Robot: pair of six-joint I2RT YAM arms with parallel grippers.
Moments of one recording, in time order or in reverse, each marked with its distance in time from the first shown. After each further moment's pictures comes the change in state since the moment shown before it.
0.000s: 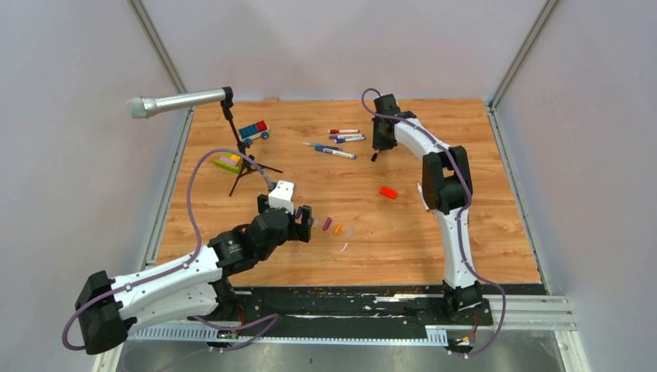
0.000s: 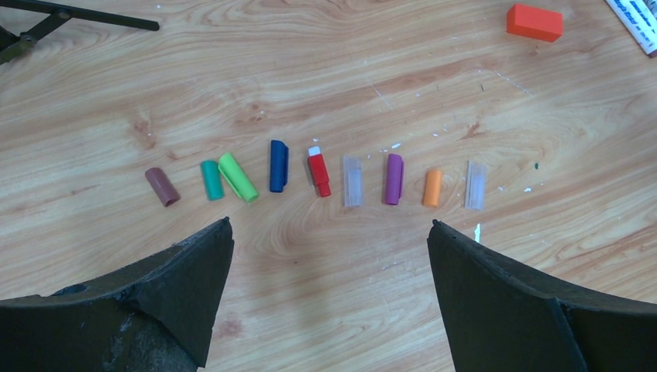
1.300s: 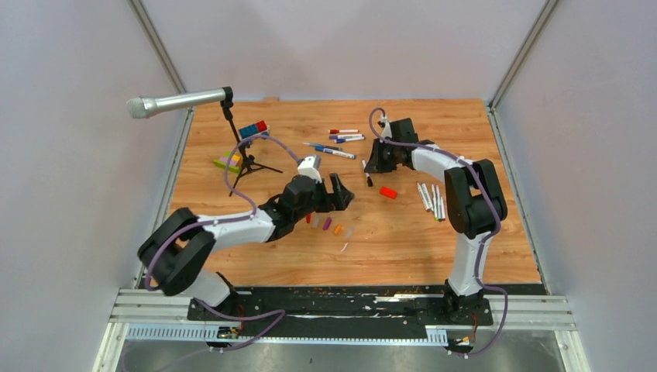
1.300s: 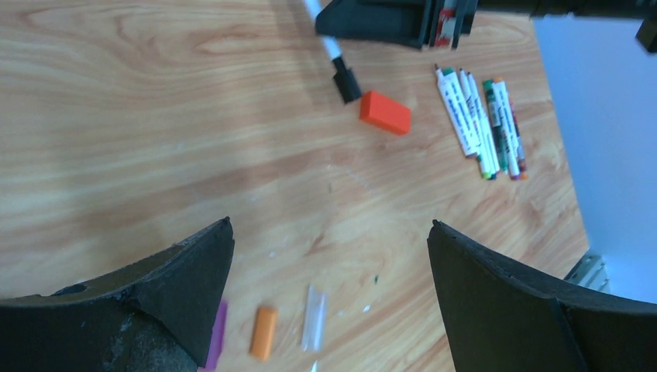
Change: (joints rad) left arm 0.186 0.560 0.106 0.578 0.415 -0.283; right arm -0.008 -0.407 -0.654 0.372 -0.471 -0.001
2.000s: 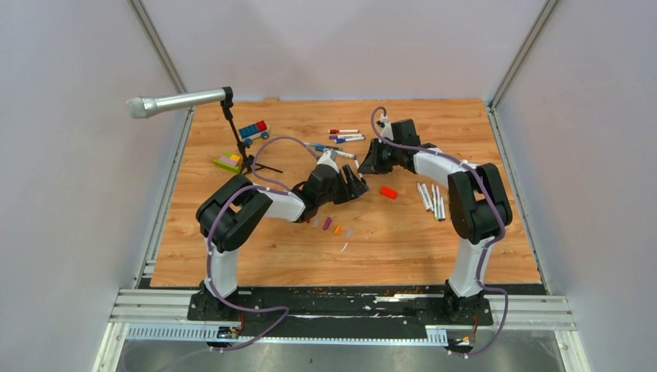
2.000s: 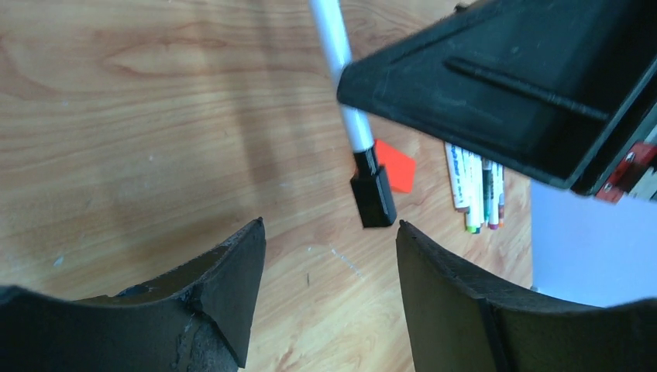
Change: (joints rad) left arm 0.054 0.511 0.291 0.172 0.148 -0.224; right arm 0.009 -0.056 -0.076 0.075 -0.154 0.088
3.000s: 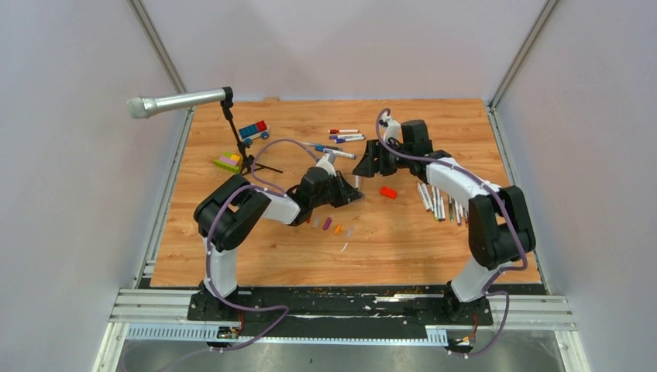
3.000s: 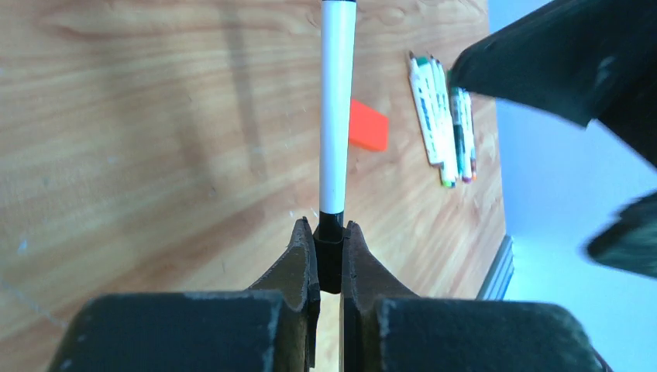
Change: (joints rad) left arm 0.029 0.032 -0.038 0.130 0.163 -0.005; right arm 0.010 -0.203 -0.130 0.033 -0.087 -0.108
